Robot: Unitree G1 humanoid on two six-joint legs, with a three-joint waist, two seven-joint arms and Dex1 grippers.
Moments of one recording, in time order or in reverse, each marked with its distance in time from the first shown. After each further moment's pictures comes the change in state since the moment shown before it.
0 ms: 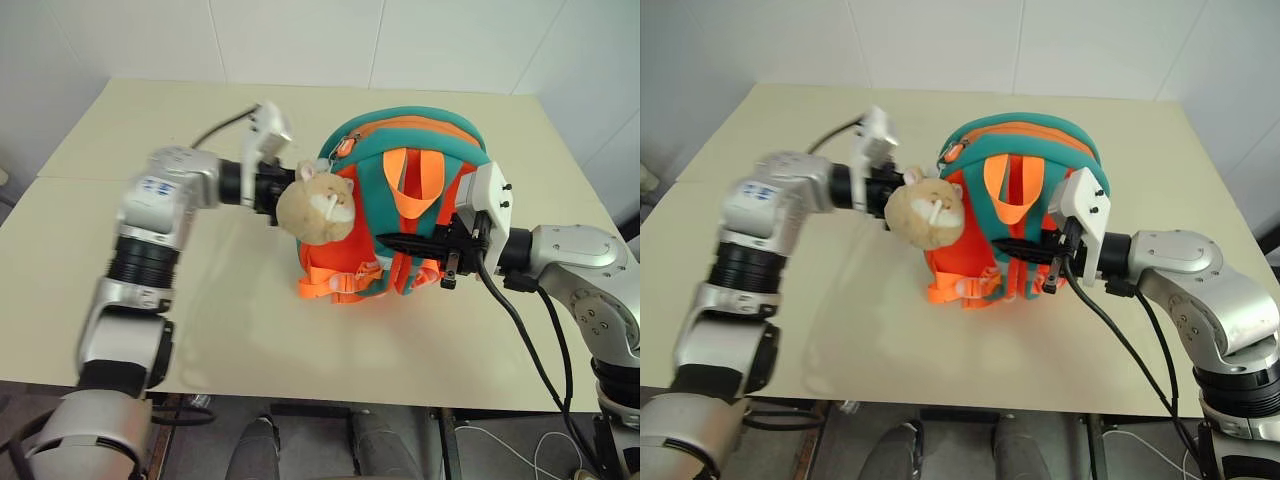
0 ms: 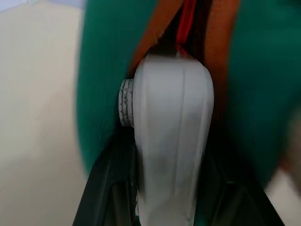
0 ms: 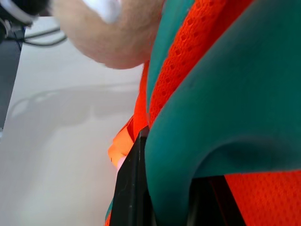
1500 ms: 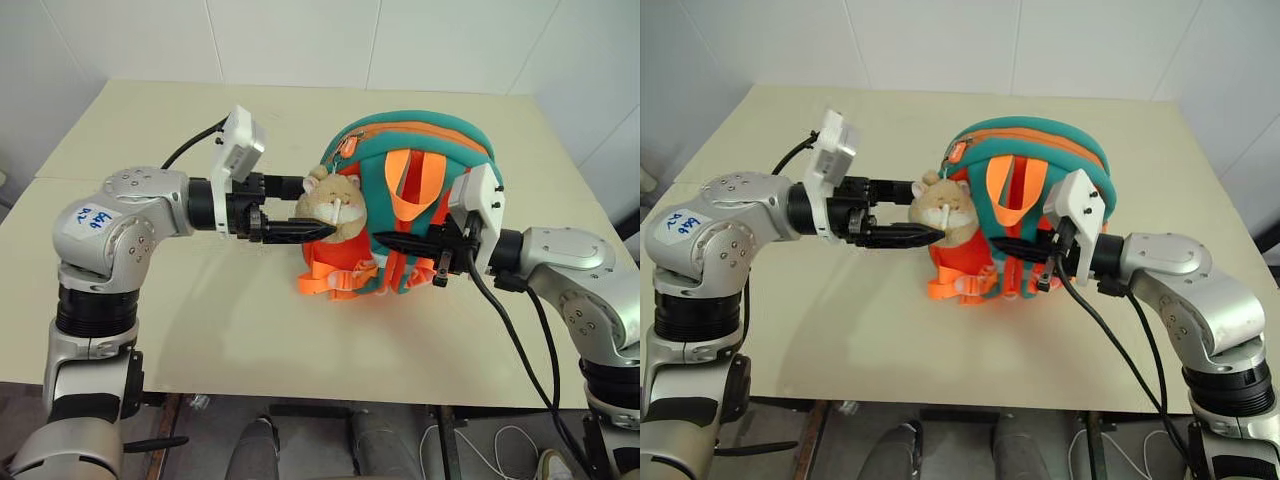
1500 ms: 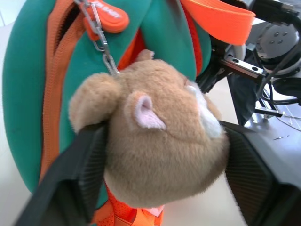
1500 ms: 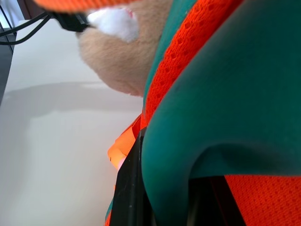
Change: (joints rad) left arm 0.203 0.204 0.175 -0.513 -0.306 0.321 0.089; right arm 0.001 0.039 0.011 0.014 -0.037 -0.005 -0.011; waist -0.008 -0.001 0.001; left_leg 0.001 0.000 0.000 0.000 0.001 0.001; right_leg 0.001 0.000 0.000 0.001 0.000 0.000
